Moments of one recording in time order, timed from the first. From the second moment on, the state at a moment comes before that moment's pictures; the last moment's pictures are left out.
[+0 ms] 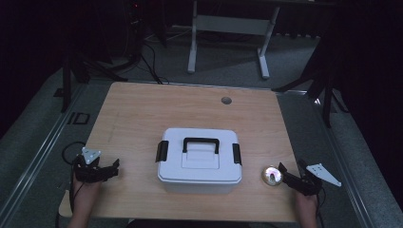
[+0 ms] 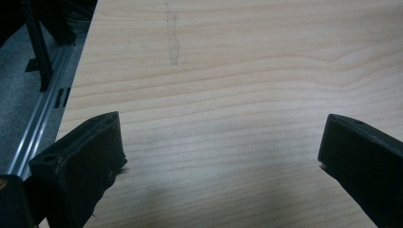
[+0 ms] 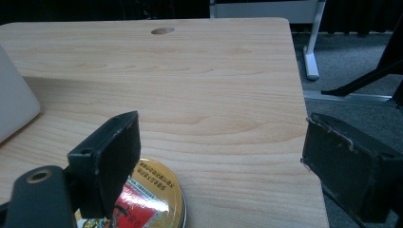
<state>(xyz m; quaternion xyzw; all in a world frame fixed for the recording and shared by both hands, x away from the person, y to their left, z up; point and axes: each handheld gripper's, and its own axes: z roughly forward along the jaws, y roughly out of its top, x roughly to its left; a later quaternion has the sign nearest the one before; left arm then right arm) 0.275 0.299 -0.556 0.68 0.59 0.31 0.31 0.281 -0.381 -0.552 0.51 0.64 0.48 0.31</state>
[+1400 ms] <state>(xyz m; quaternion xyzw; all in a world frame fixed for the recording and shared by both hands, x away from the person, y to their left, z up) 0.289 0.278 -0.537 0.92 0.35 0.08 0.15 0.281 -0.382 -0.552 0.51 0.64 0.48 0.31</state>
